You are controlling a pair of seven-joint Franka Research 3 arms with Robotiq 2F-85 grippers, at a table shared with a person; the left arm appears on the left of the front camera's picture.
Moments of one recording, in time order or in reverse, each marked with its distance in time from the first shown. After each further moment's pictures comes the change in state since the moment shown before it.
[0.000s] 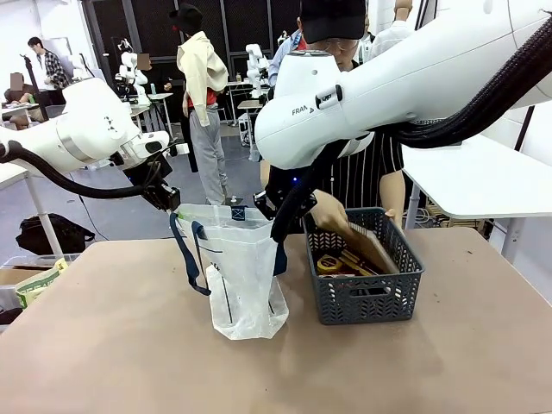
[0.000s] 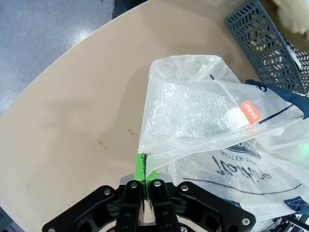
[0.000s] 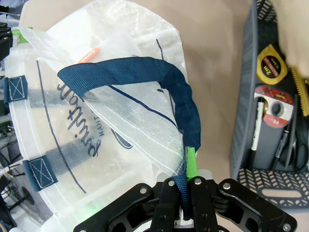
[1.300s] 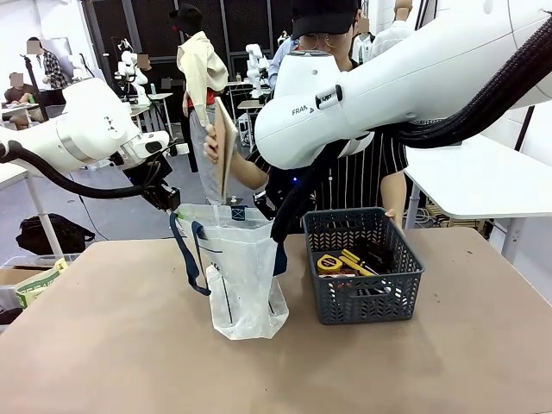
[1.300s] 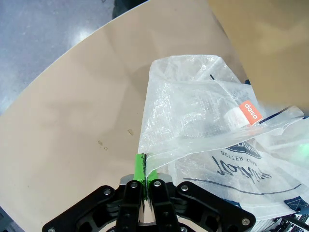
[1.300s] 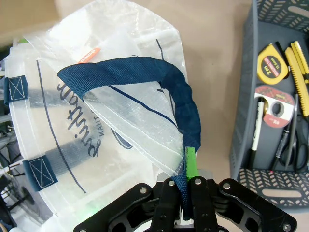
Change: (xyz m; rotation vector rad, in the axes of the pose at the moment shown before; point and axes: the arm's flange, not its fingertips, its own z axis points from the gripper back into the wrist) left arm 0.000 0.000 0.000 0.000 0.000 0.000; right arm 0.000 0.000 0.000 0.000 0.000 0.000
